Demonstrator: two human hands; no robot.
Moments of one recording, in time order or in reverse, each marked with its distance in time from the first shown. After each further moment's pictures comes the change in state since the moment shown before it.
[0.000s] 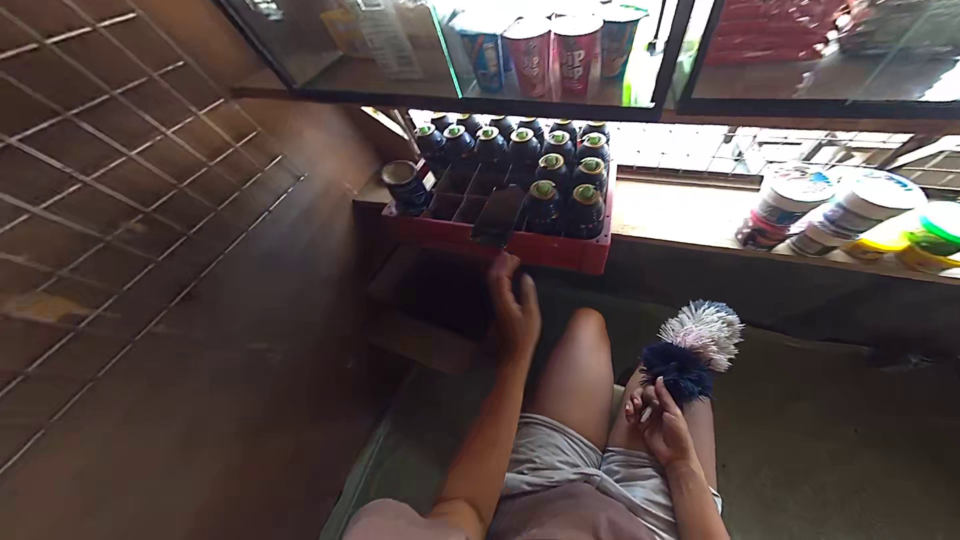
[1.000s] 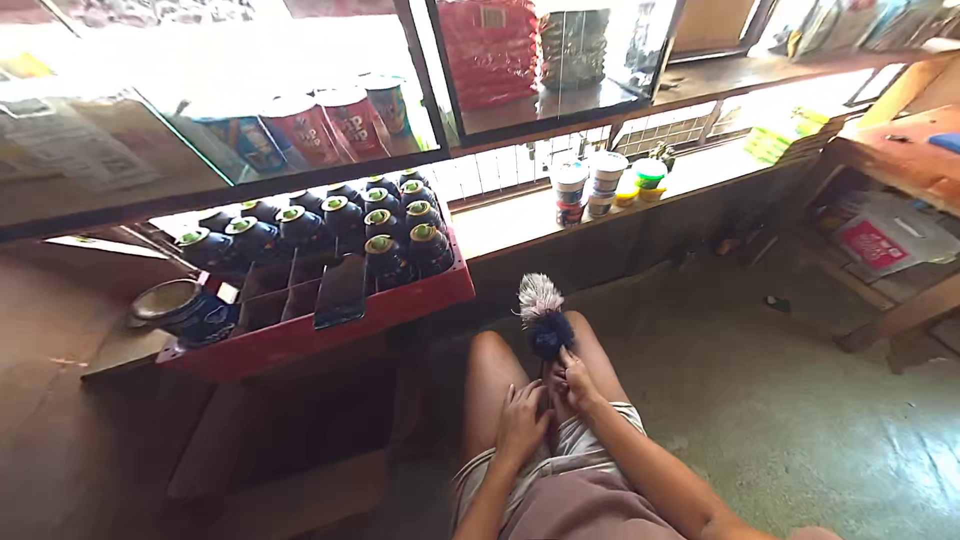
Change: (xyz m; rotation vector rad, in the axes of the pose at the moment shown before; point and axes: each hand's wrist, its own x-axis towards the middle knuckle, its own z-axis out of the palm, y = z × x) left_hand -0.168 -0.005 0.032 0.359 -1.301 0.202; right_hand 0.008 0.001 0.021 -0.050 0.336 -0.276
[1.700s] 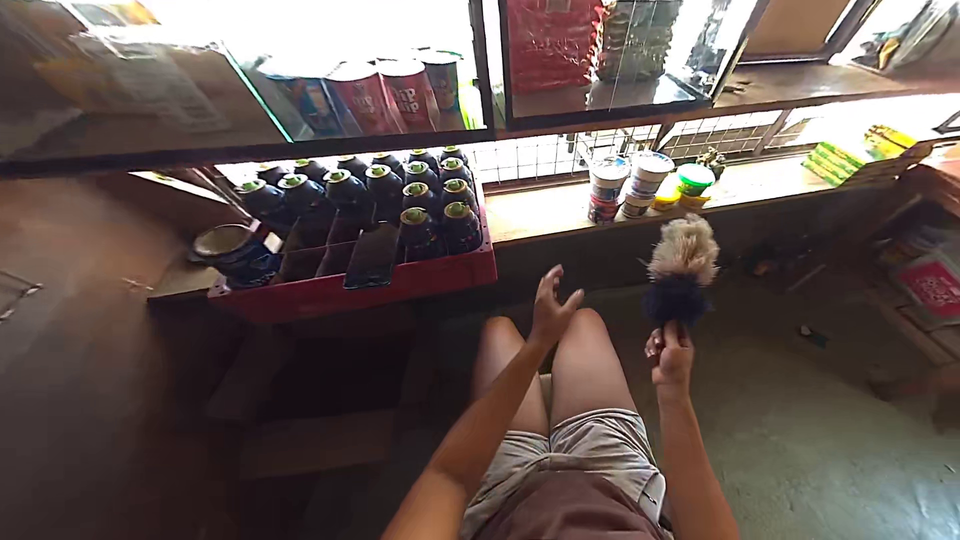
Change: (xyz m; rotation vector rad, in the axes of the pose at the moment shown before) left_hand 0.127 0.071 -0.109 -0.724 0.474 0.054; right_hand -0.028 -0.118 -0.056 -0.015 0.263 -0.677
